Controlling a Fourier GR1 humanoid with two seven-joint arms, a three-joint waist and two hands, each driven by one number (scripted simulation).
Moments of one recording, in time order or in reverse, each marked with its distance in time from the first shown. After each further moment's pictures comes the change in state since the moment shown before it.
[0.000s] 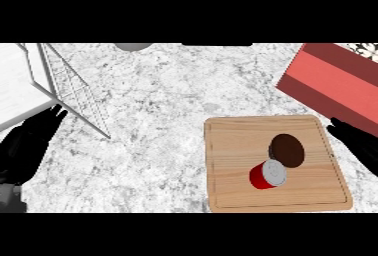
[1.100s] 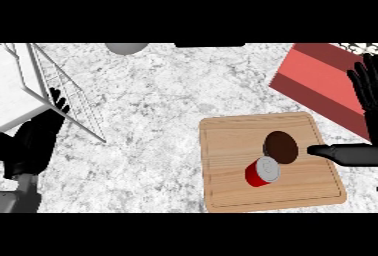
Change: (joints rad) left arm -0.060 -0.032 -0.038 0.081 -0.066 0.116 -0.058; right arm -0.265 0.438 -0.136 0.569 -0.437 -0.256 -0.504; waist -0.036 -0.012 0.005
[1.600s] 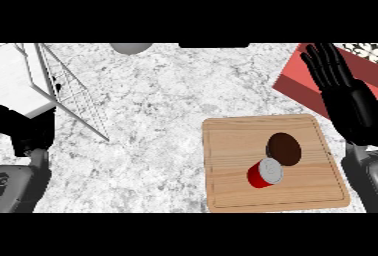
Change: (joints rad) left arm -0.158 -0.018 0.001 0.110 -0.117 0.182 -0.057; right arm -0.199 0.056 0.124 0.121 -0.038 0.104 -0.080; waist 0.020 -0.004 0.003
